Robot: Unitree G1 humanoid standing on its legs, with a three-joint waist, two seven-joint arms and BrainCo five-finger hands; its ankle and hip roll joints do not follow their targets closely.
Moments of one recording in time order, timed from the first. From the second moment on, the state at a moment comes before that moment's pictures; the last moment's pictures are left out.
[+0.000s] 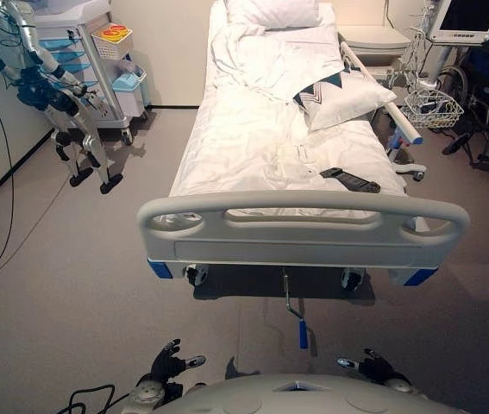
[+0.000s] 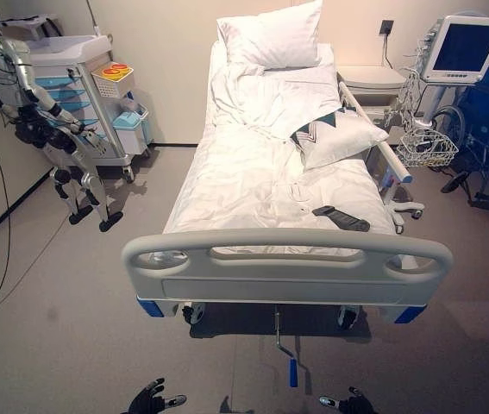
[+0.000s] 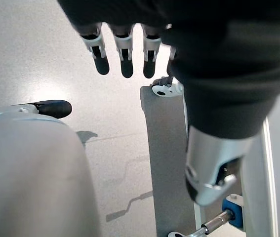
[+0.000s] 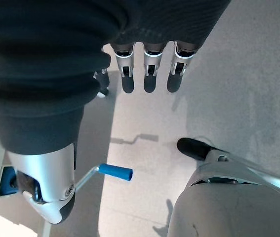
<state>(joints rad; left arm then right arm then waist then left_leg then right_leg) 0.06 0.20 -0.21 1.20 -0.17 -0.23 0.03 0.00 -0.26 0.23 1.28 0.23 -0.09 -0.07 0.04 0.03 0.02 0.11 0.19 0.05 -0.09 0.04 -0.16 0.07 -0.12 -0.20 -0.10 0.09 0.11</state>
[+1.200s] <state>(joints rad) -0.28 0.50 -0.37 0.20 -0.38 -0.32 -0.01 -0.57 -0.31 0.43 1.01 0.23 -0.11 -0.10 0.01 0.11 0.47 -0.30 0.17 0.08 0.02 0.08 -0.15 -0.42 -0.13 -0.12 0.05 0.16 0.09</state>
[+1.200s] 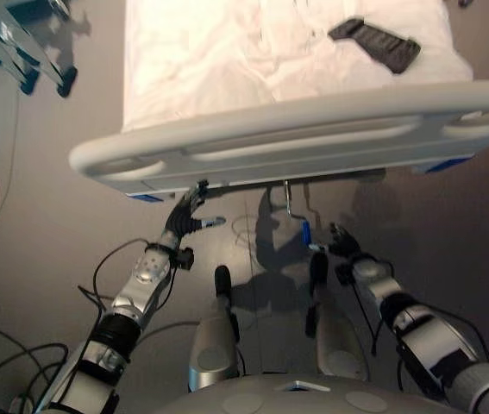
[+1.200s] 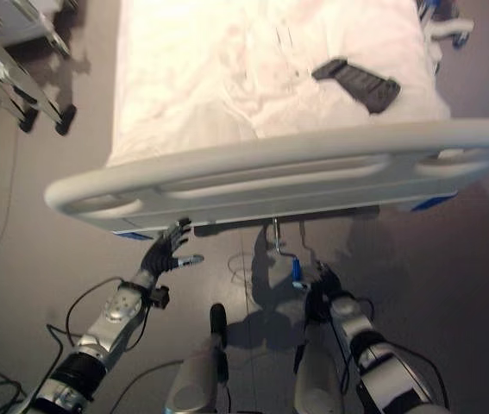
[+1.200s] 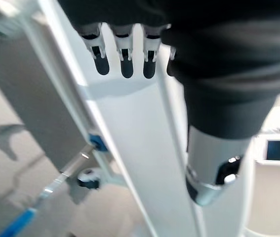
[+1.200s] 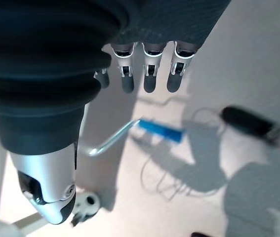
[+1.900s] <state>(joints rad) -0.42 0.68 -0.36 -0.18 -0.39 -0.36 0.12 -0.82 -0.30 0.46 0.98 0.44 -0.13 -0.17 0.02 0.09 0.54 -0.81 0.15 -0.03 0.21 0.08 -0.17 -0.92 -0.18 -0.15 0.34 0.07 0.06</state>
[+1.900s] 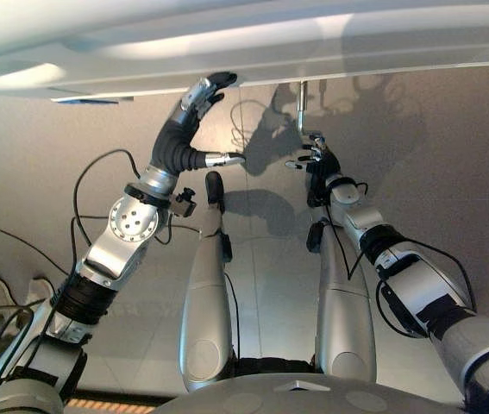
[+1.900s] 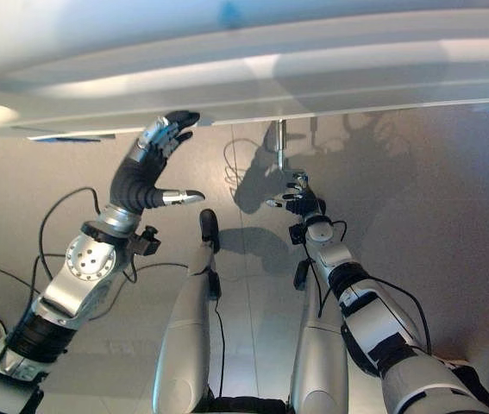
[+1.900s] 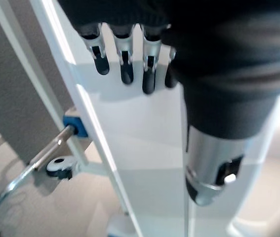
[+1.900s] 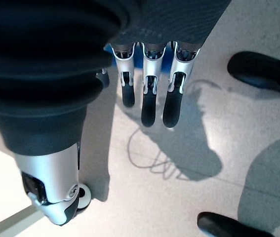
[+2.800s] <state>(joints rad) -0.41 0.69 -0.34 -0.26 -0.43 -0.36 0.13 -0.92 -0.33 0.44 1.05 0.59 -0.13 -0.16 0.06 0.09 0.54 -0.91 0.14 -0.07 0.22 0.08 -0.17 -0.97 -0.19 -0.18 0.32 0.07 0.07</state>
